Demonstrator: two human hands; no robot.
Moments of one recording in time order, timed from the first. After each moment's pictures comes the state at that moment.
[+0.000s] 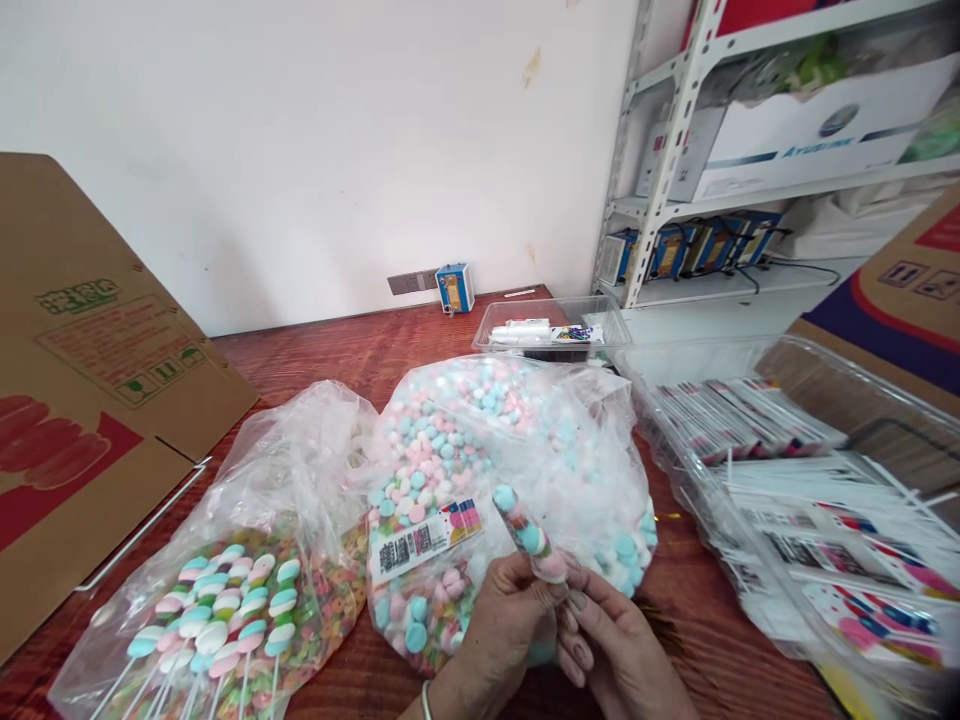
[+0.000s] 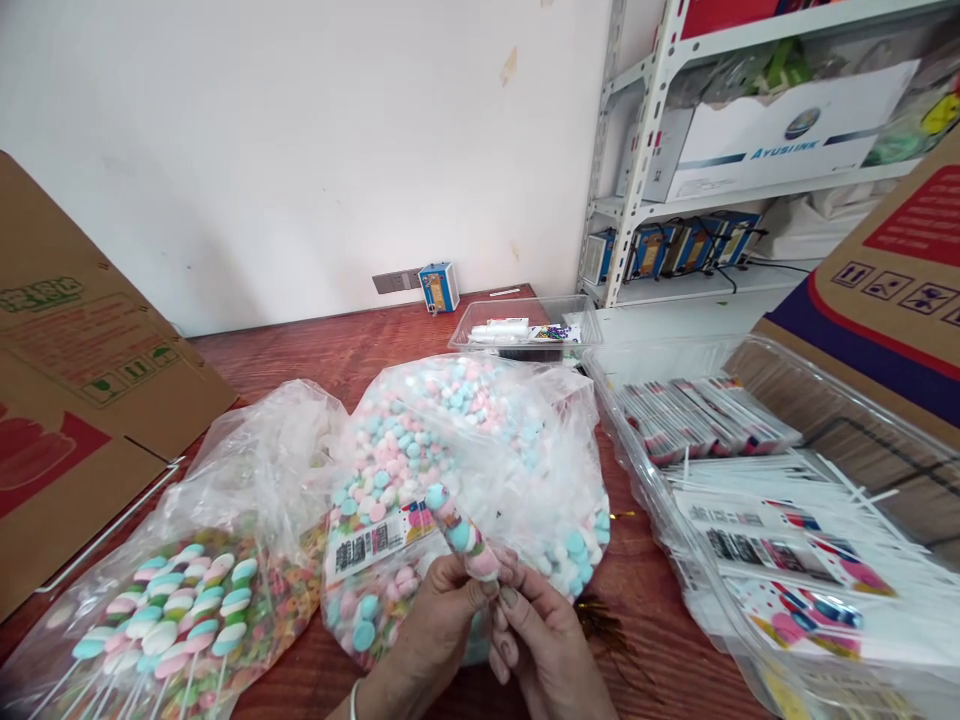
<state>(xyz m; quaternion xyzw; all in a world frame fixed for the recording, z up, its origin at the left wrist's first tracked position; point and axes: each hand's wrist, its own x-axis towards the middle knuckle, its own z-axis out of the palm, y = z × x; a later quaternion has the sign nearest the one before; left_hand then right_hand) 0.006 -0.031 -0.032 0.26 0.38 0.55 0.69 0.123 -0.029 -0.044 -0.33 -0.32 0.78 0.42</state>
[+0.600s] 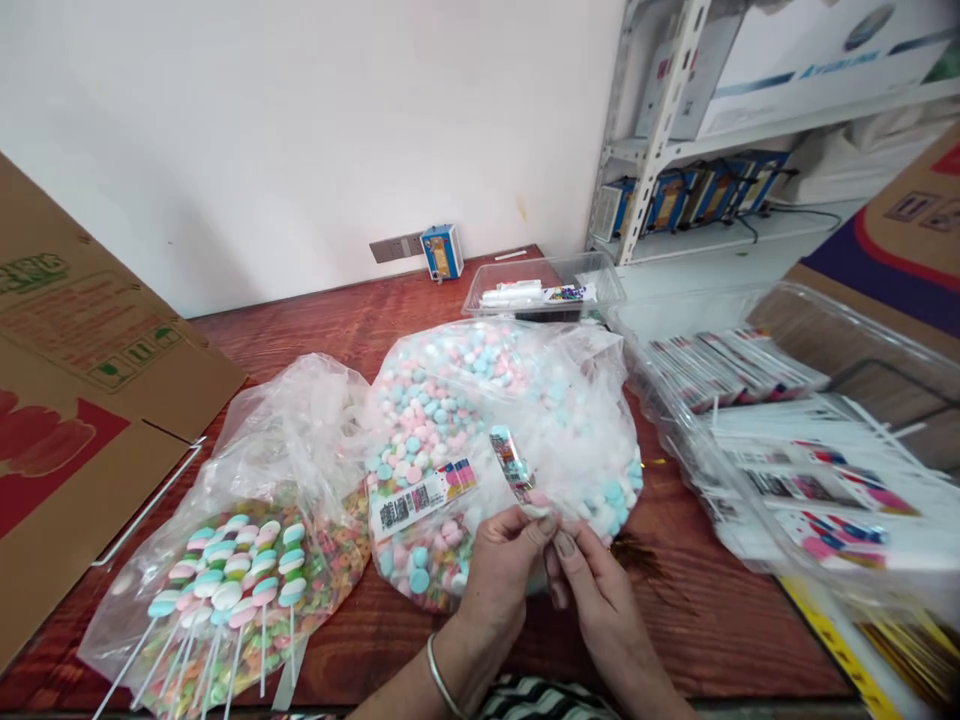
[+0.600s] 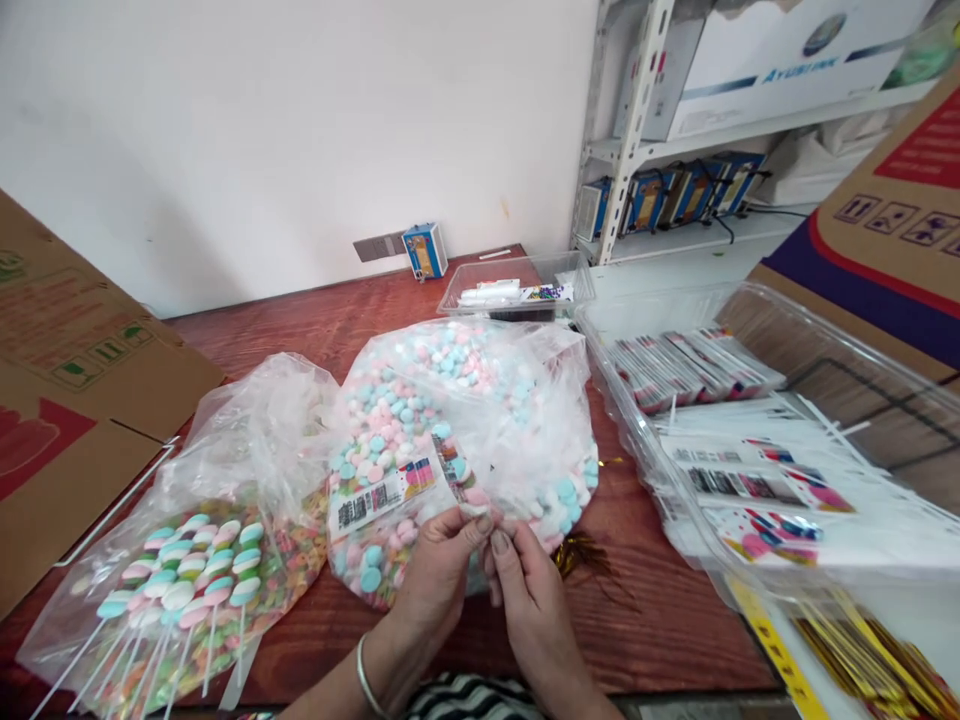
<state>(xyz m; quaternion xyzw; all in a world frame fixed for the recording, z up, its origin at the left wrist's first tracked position) 0.013 -0.040 -0.021 0.23 0.46 0.58 0.63 0.114 -0.043 -0.041 -0.42 -0.50 0.62 0.45</state>
